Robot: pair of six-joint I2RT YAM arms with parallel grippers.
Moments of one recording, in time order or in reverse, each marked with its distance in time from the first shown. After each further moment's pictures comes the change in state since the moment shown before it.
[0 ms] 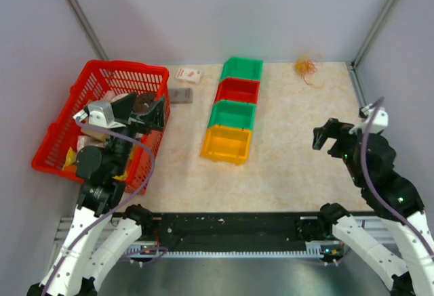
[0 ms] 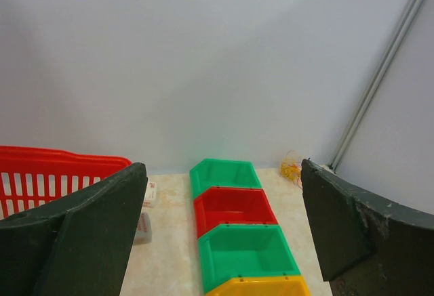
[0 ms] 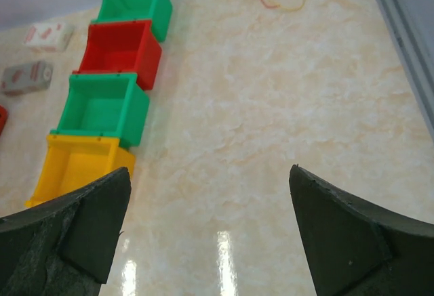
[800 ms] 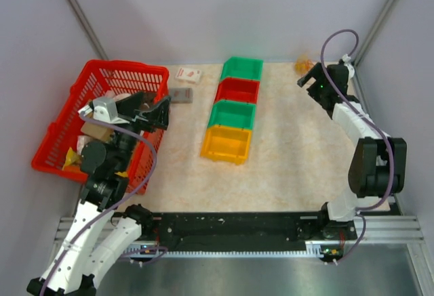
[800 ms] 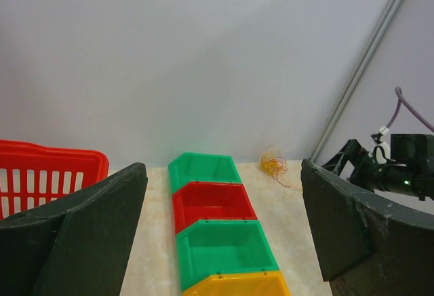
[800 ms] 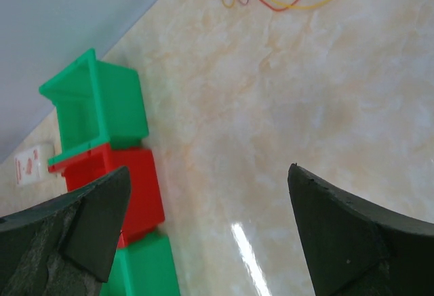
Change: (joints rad) left arm -0.008 0.038 -0.011 0.036 0.044 -0.069; right arm -0.451 1.059 0.109 0.708 -0.427 0.315
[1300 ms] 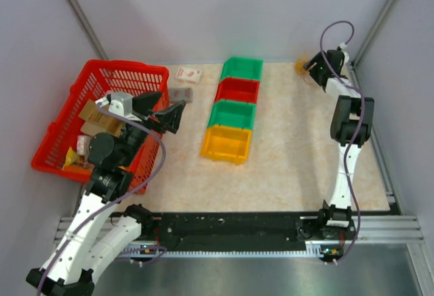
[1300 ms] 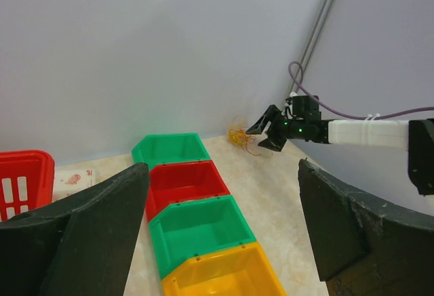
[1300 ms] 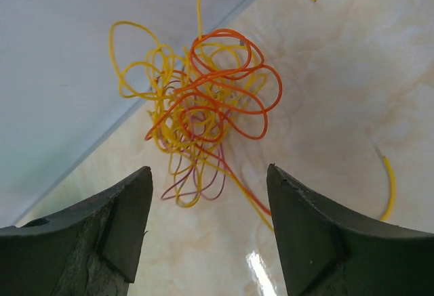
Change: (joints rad) left arm -0.023 0.066 0.000 0.017 0.154 0.000; right arm -0.119 0.805 0.726 0.127 -0.094 0.029
